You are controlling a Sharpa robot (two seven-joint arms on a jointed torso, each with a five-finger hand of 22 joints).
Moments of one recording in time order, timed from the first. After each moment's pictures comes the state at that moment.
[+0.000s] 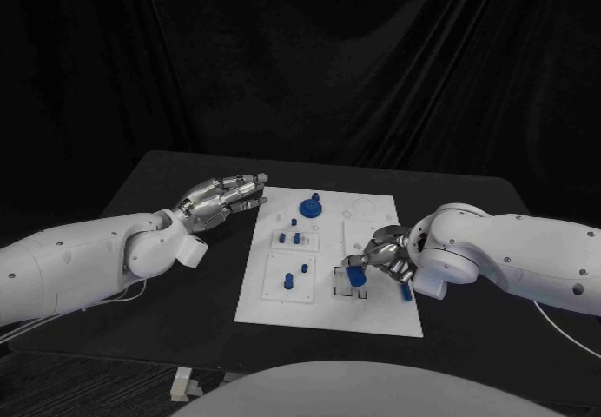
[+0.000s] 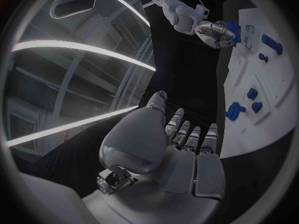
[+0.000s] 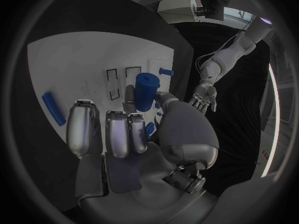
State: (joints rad) left arm 1.10 -0.91 -0.21 1.30 -0.07 0.32 0.56; left_hand 1.43 0.22 -0.19 0.16 0.48 0.43 0.15 0.13 0.05 0.07 0.13 0.19 0.03 0.02 0.15 0.05 0.01 0.15 0.04 0.28 0.02 0.11; right arm 1.20 -0.74 -0.21 1.56 -0.68 0.02 -0.58; right_hand 0.98 -0.04 0.20 0.18 0.62 0.90 0.05 0.46 0.77 1.47 -0.03 1.57 1.31 1.47 -0.10 1.50 1.31 0.05 1.47 0.02 1.33 1.31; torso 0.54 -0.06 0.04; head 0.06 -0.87
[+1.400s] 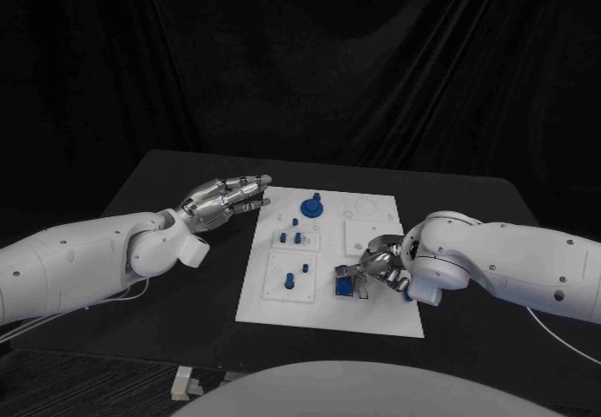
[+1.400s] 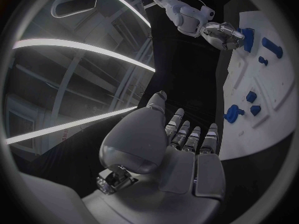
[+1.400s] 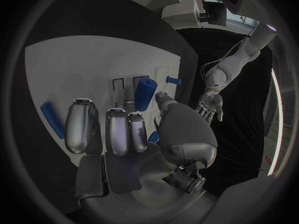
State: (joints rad) left arm 1.10 -0.91 -0.21 1.30 -0.07 0.33 0.55; left_hand 1.43 0.23 -0.19 0.16 0.48 0.43 0.15 0.13 0.05 0.07 0.13 0.19 0.03 0.02 0.15 0.05 0.01 0.15 0.04 0.28 0.02 0.11; right arm 1.16 -0.70 -0.21 1.52 -0.73 0.07 -0.59; right_hand 0.90 -0.02 0.14 0.19 0.19 0.84 0.07 0.38 0.64 1.47 -0.01 1.57 1.31 1.47 -0.07 1.48 1.31 0.05 1.46 0.03 1.31 1.31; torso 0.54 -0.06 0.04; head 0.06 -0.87
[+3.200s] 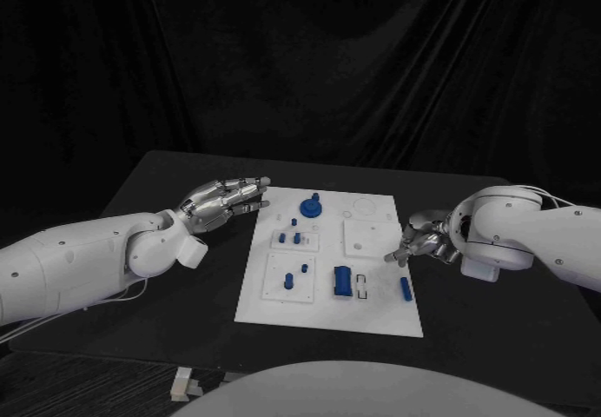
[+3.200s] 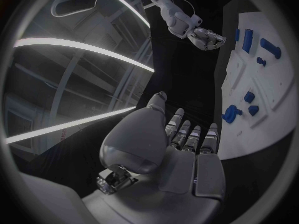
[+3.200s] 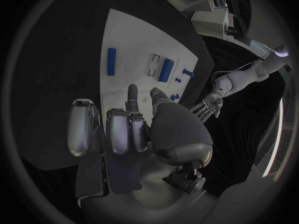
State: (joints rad) left arm 1.10 -0.90 -0.21 1.29 -0.07 0.34 0.54; left_hand 1.43 0.23 -0.19 0.17 0.49 0.43 0.15 0.14 0.05 0.07 0.13 0.20 0.03 0.03 0.16 0.05 0.01 0.15 0.04 0.29 0.02 0.11; right arm 1.27 -0.89 -0.21 1.61 -1.00 0.17 -0.58; right_hand 1.07 0.05 -0.06 0.16 0.33 0.95 0.05 0.42 0.55 1.47 -0.02 1.57 1.31 1.47 -0.08 1.46 1.31 0.05 1.47 0.03 1.33 1.31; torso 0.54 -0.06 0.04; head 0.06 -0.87
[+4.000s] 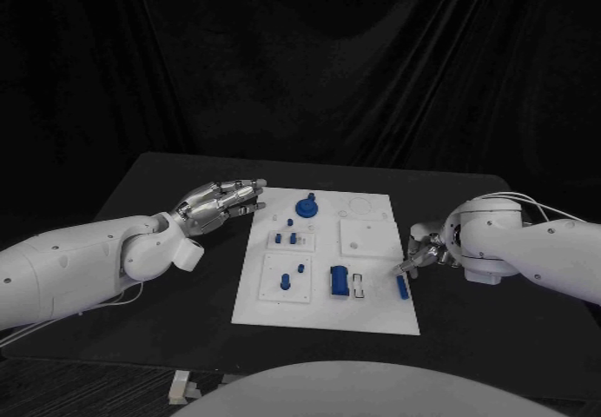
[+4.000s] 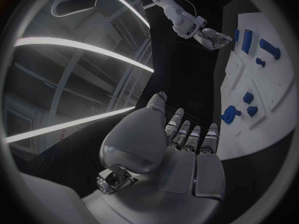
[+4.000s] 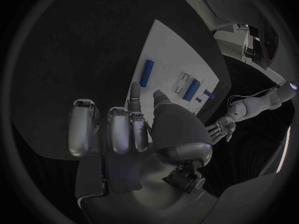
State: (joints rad) left arm 1.10 -0.90 -0.21 1.29 -0.07 0.35 0.53; left_hand 1.43 0.23 -0.19 0.17 0.49 0.43 0.15 0.14 0.05 0.07 0.13 0.20 0.03 0.03 0.16 0.05 0.01 0.15 0.04 0.29 0.02 0.11; right arm 1.21 -0.88 -0.21 1.56 -1.23 0.25 -0.61; right_hand 1.02 0.06 -0.09 0.19 0.24 1.04 0.03 0.39 0.53 1.47 -0.03 1.57 1.31 1.47 -0.10 1.46 1.31 0.05 1.47 0.01 1.34 1.31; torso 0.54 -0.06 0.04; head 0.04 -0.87
